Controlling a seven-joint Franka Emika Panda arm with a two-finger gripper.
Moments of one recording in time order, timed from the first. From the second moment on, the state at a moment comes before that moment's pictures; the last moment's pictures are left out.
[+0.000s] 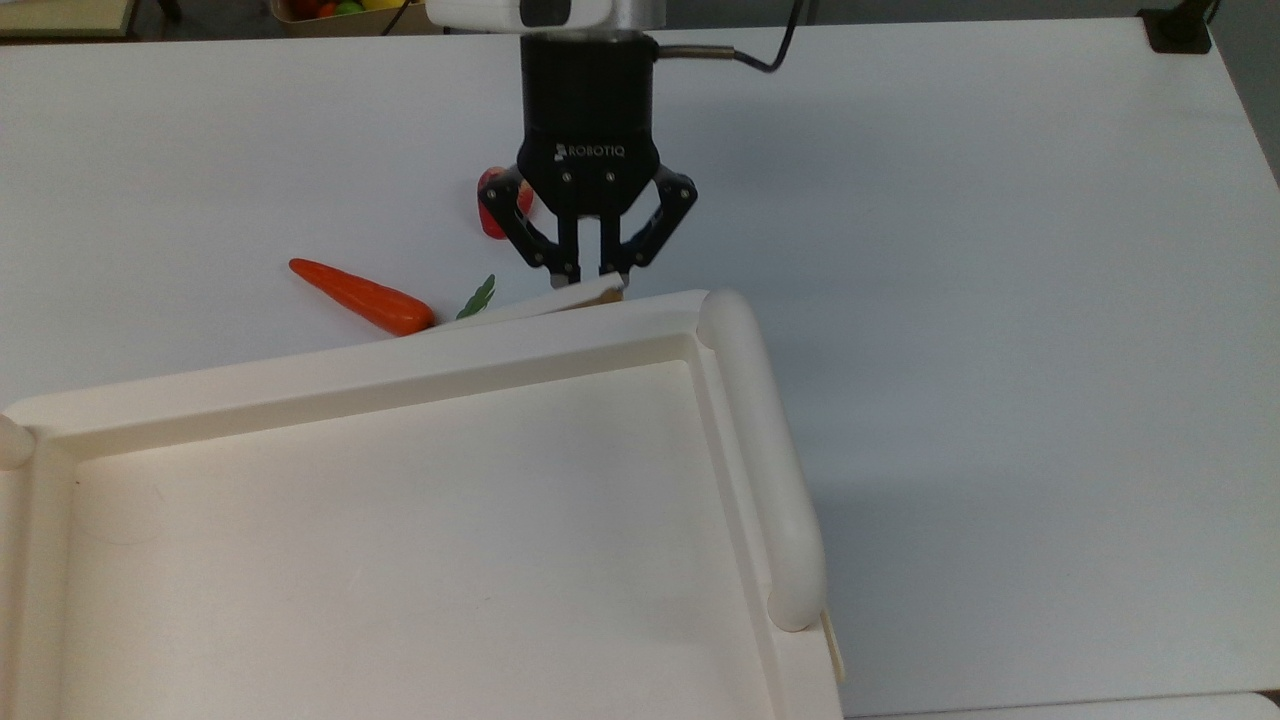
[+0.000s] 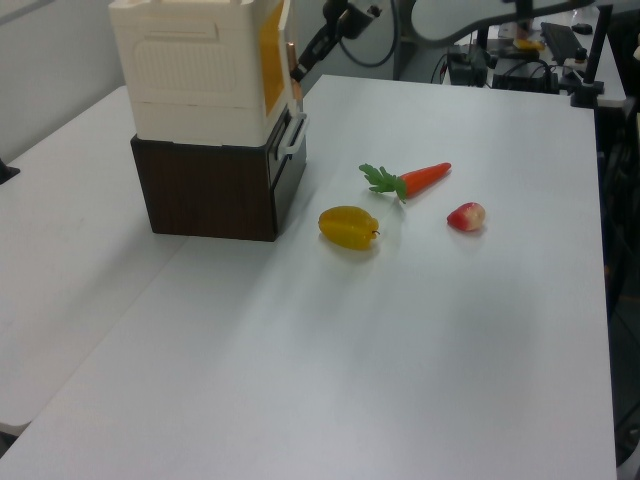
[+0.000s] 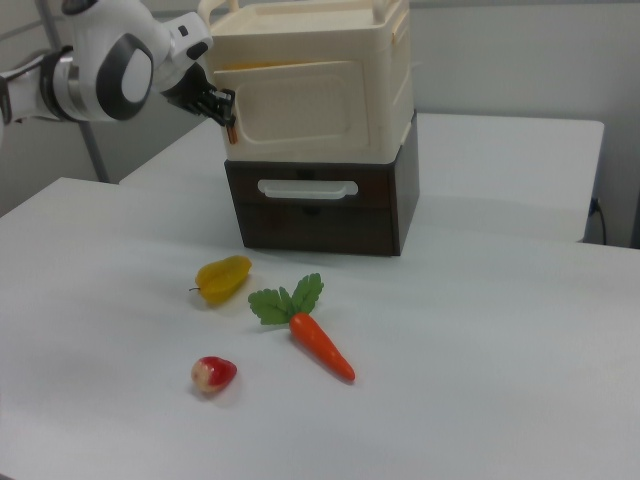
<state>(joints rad) 0.34 0.33 -0.22 -1.44 0.01 2.45 0.06</state>
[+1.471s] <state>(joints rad) 0.11 0.06 -0.23 -1.59 0.01 1.65 0.02</state>
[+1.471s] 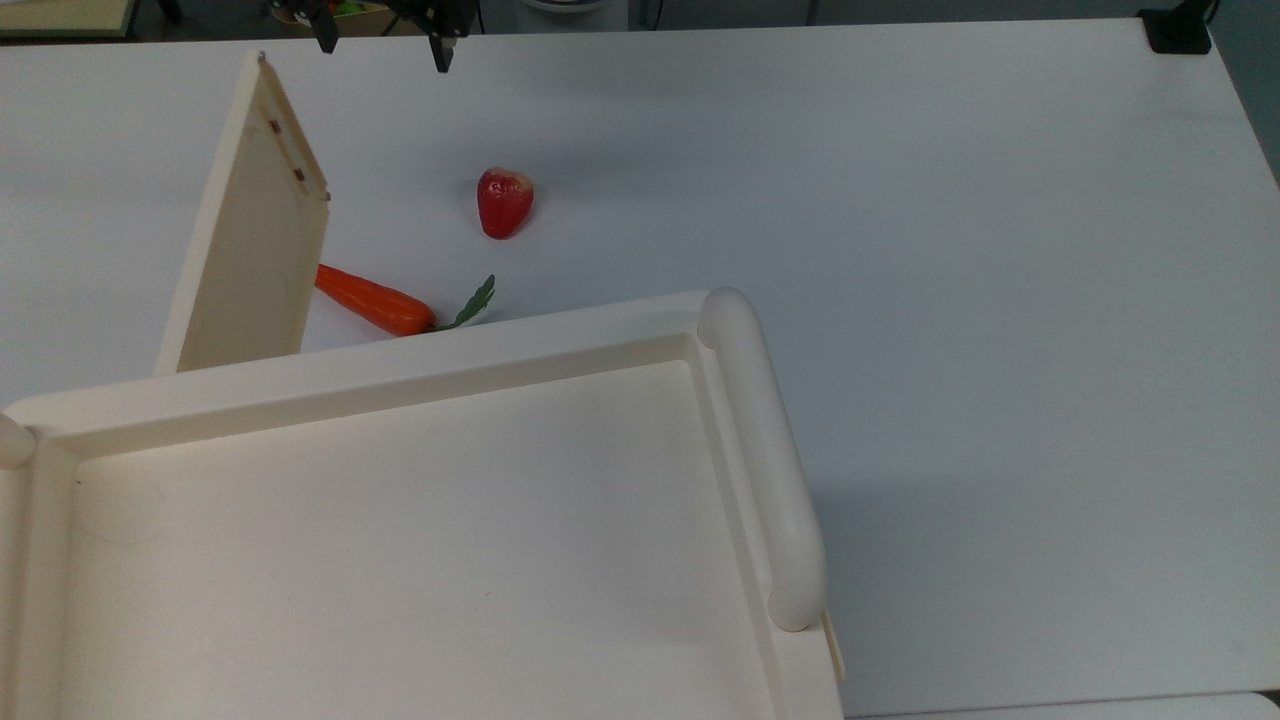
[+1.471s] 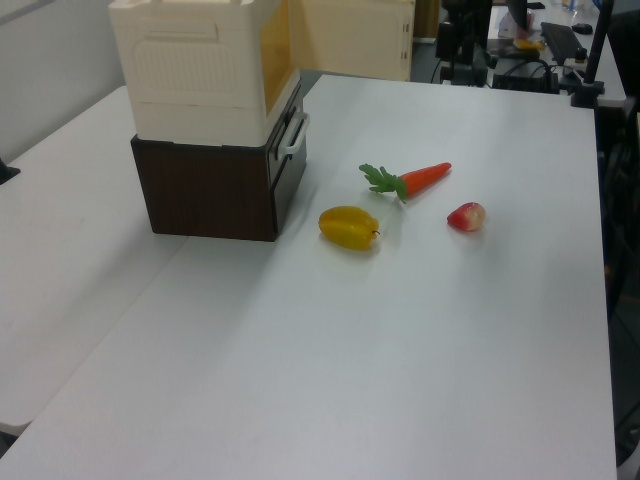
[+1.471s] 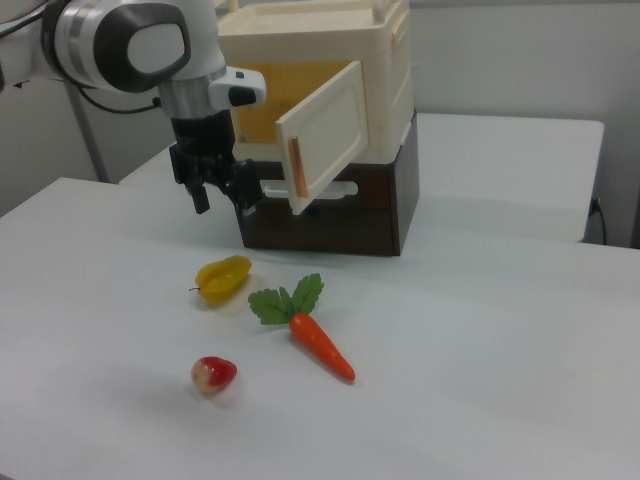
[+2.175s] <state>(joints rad) 0.00 0.00 -0.15 -1.64 0.01 1.62 0.01</state>
